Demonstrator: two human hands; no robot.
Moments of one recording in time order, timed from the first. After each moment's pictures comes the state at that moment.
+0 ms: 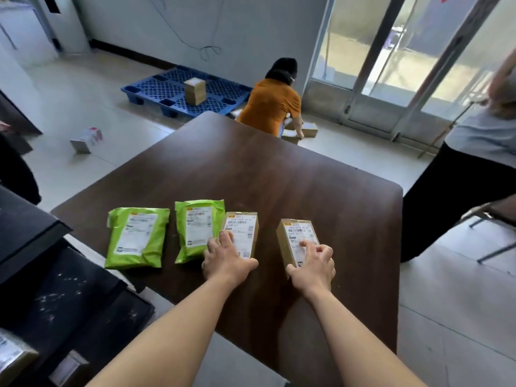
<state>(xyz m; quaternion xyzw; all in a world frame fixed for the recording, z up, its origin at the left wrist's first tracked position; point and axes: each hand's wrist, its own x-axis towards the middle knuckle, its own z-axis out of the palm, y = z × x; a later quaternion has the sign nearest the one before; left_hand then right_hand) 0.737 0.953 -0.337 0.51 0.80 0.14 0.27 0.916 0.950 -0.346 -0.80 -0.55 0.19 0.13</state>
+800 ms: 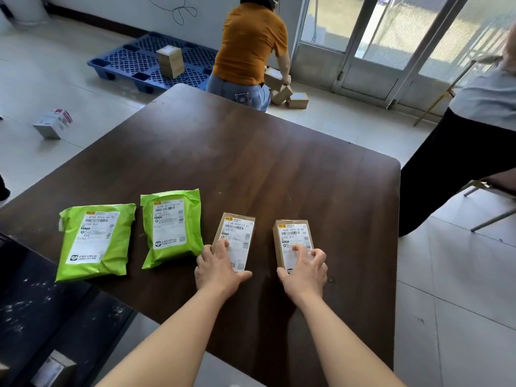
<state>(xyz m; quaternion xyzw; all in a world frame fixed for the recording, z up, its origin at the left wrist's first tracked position) 0.777 0.981 -0.413 0.55 0.79 0.04 0.27 0.949 0.967 -0.408 -0.82 -0.52 0.23 0.08</state>
